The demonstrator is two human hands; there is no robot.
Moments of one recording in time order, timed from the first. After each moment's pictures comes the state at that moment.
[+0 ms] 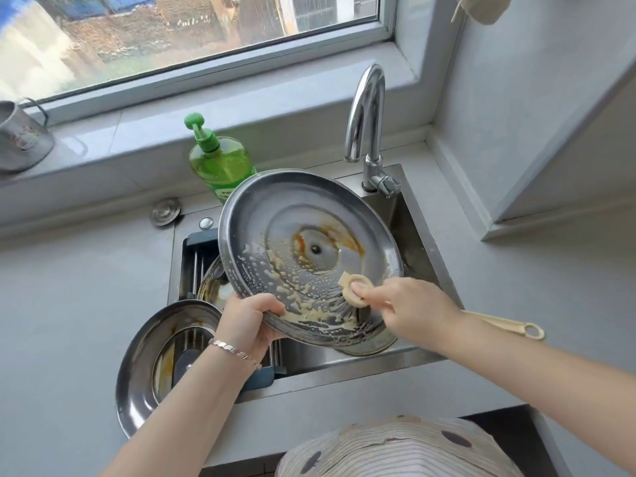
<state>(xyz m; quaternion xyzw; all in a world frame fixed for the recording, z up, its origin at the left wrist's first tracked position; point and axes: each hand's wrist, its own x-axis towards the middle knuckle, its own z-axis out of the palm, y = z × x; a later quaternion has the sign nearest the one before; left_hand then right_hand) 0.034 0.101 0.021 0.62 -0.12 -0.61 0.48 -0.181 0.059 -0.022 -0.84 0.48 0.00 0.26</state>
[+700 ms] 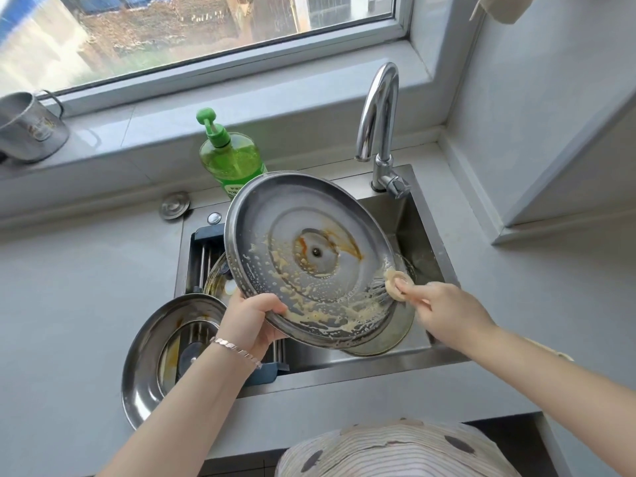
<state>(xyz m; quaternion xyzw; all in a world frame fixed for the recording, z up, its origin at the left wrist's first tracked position) 0.040 0.103 0.015 0.62 -0.11 -0.62 0.46 -0.216 0.054 -0.052 -0.77 0.57 -0.04 0.28</state>
